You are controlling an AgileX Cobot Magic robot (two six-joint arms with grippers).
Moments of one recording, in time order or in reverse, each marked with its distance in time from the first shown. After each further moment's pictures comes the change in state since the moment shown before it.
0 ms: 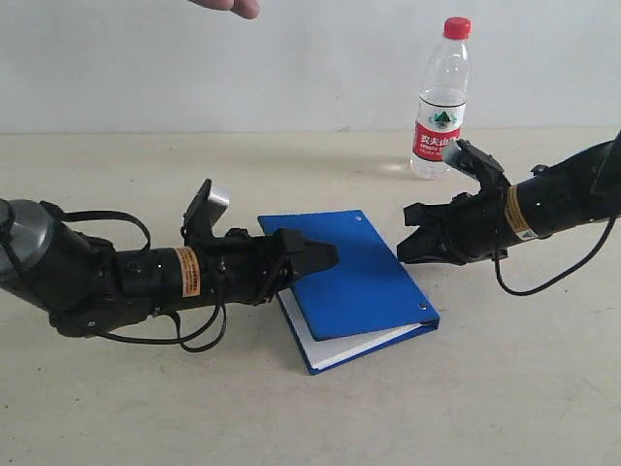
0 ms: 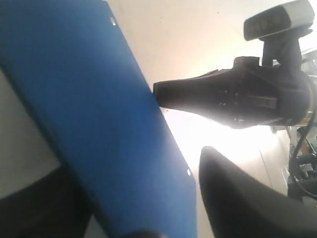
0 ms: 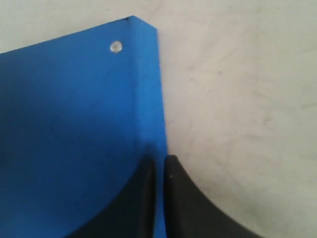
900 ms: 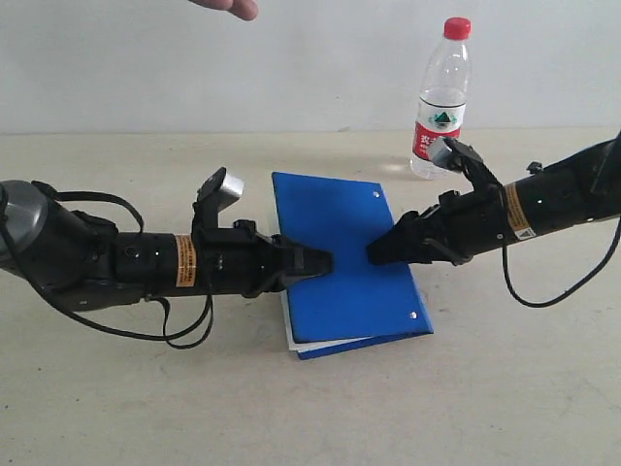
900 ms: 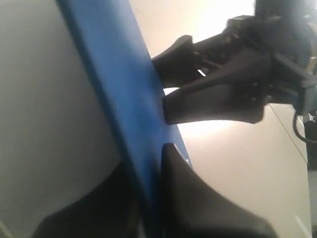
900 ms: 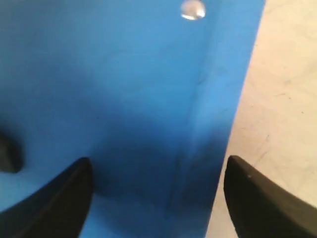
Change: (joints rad) left arm 0.038 -0.004 -0.055 0.230 -0.003 0.118; right arm -0.001 -0.002 0.000 0.003 -0.147 -0.280
